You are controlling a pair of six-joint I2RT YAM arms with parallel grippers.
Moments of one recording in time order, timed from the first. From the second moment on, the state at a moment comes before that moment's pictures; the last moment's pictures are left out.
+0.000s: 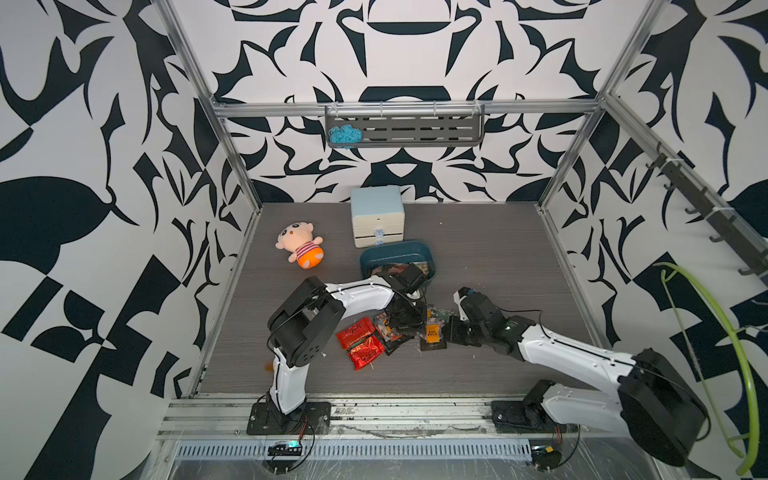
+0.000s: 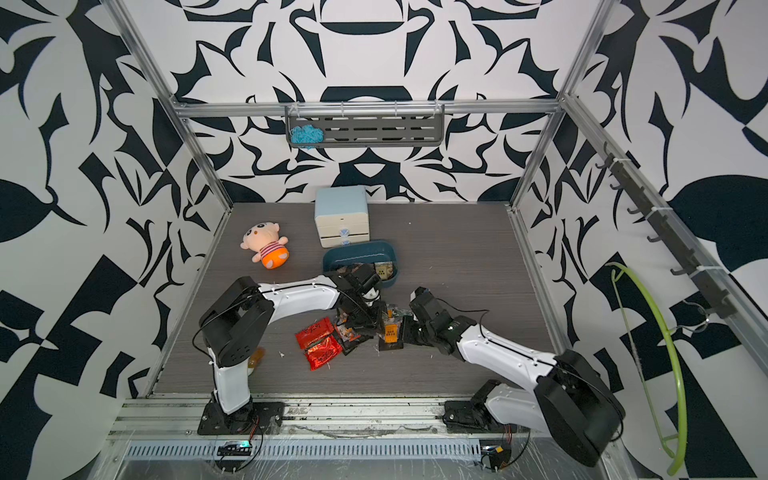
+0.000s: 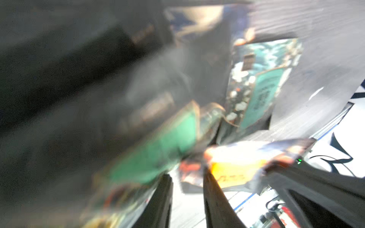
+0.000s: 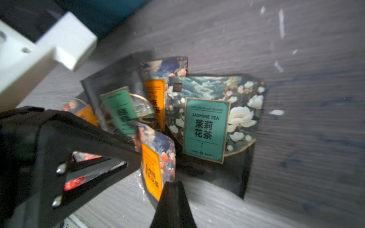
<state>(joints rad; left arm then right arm) -0.86 1.89 1.23 -0.61 0.42 -0.73 0.68 1.14 0.50 -0.28 -0.14 0.81</state>
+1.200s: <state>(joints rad) -0.66 1.30 1.04 -0.52 0.09 -0.64 0.65 1.90 1.48 -0.41 -0.13 0.65</state>
